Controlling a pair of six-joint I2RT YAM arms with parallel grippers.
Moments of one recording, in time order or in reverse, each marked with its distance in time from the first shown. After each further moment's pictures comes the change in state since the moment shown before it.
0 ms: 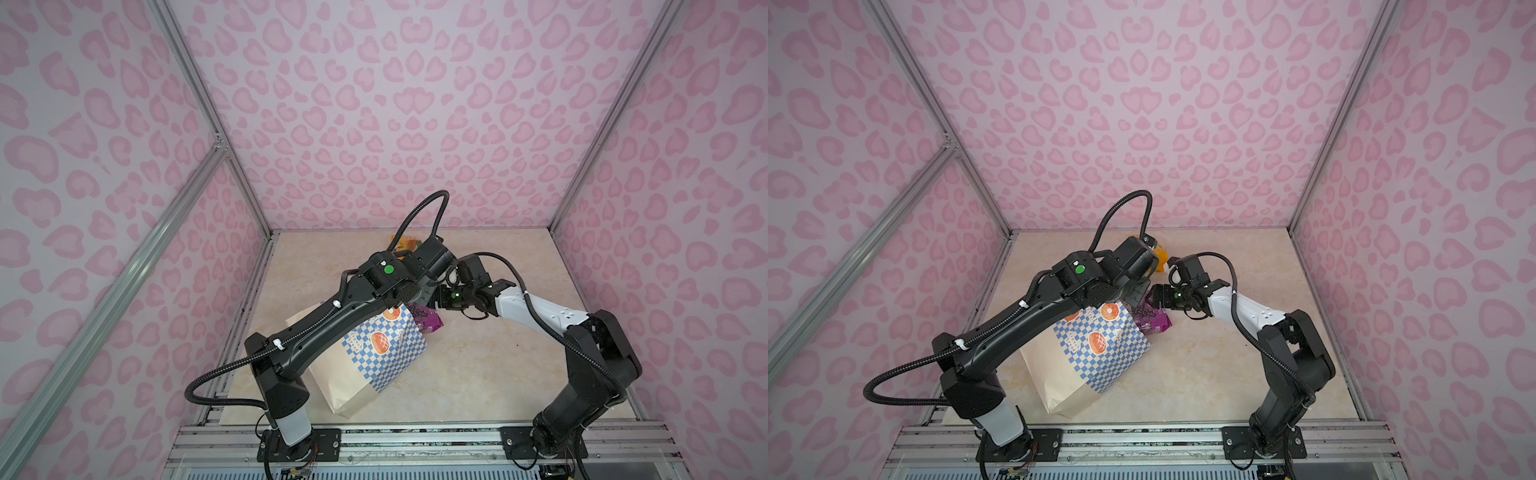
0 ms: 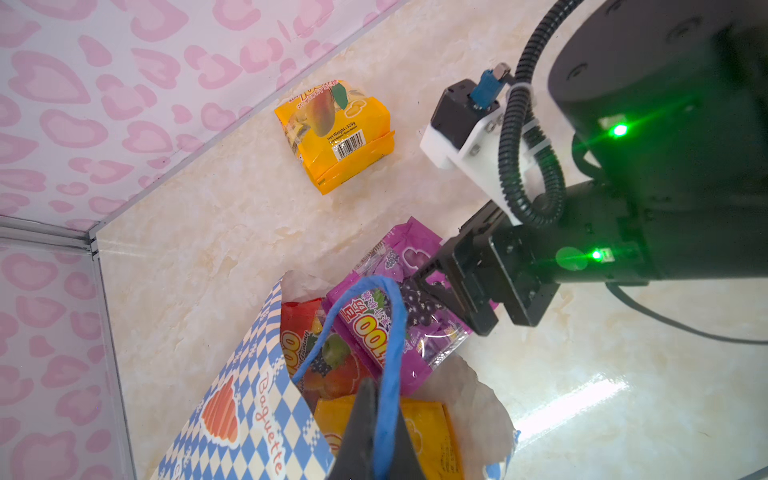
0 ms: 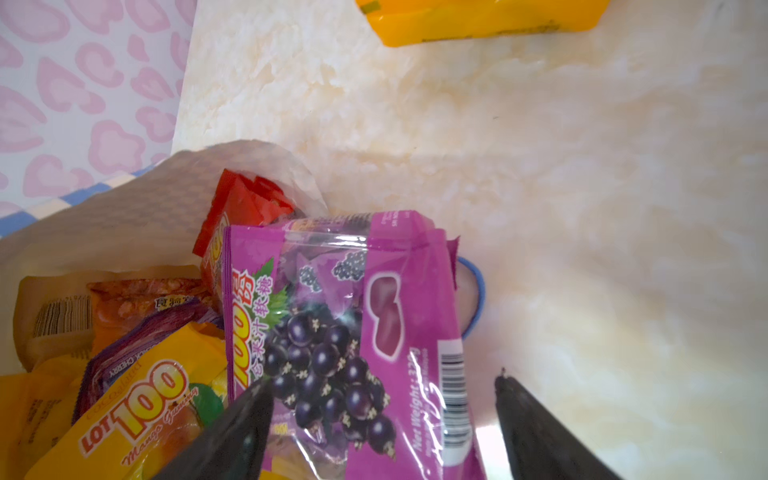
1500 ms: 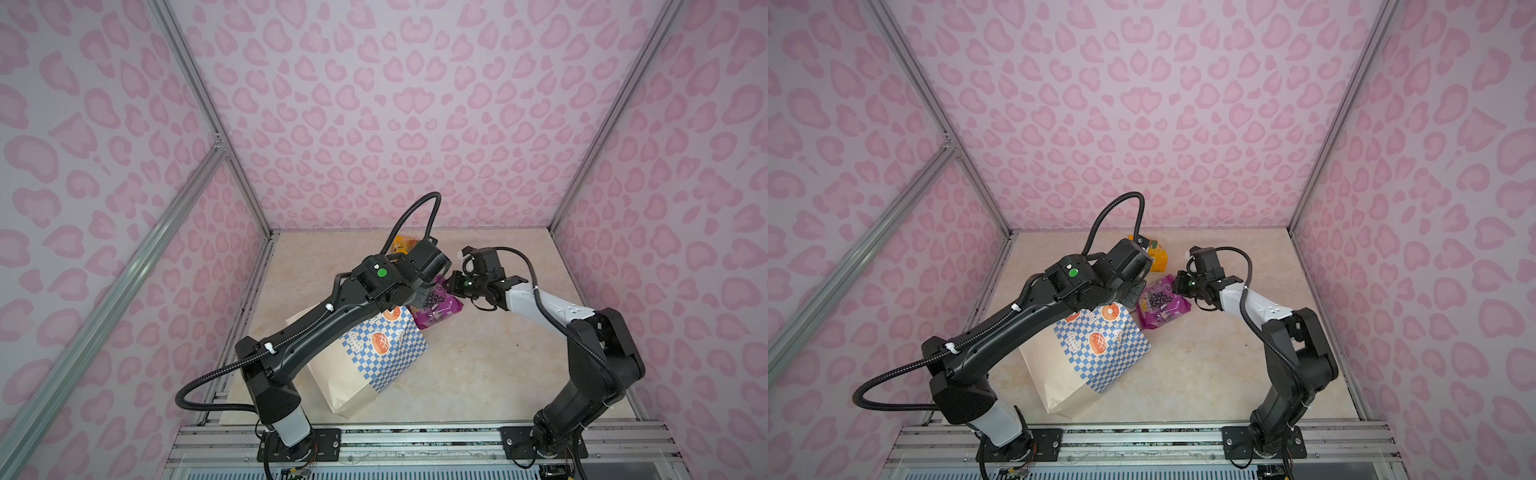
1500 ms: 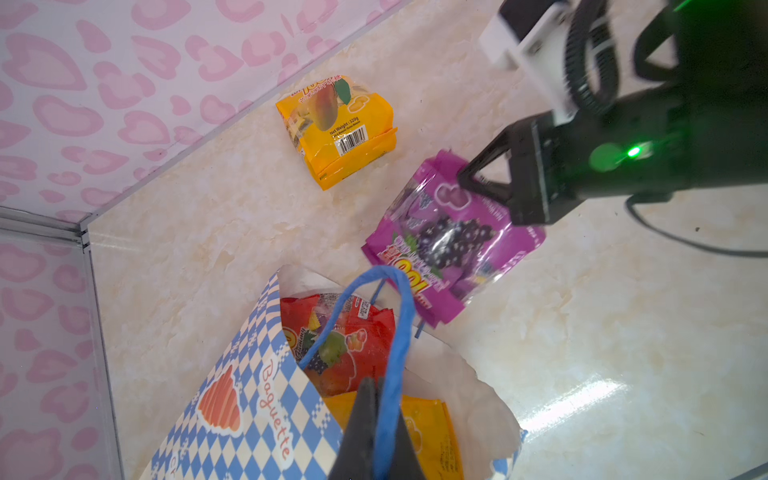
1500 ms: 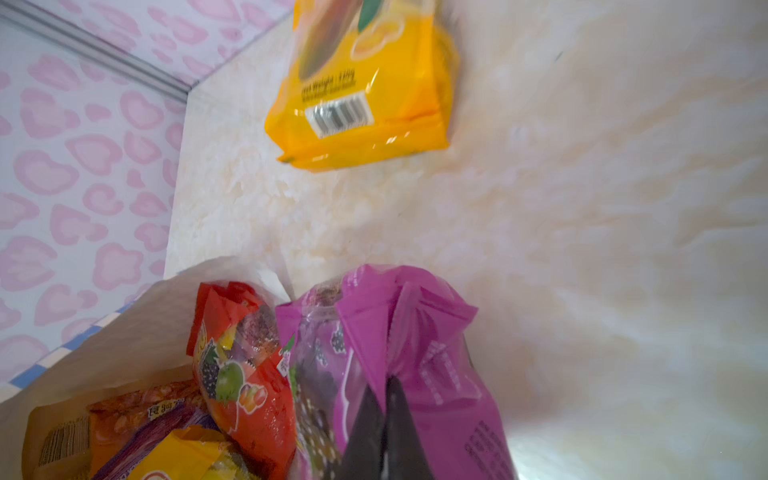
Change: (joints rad) left arm 0.016 -0.051 -0.082 0.045 0.013 -0.011; right arm -0.157 -0.040 -0.013 0.088 0.066 0.092
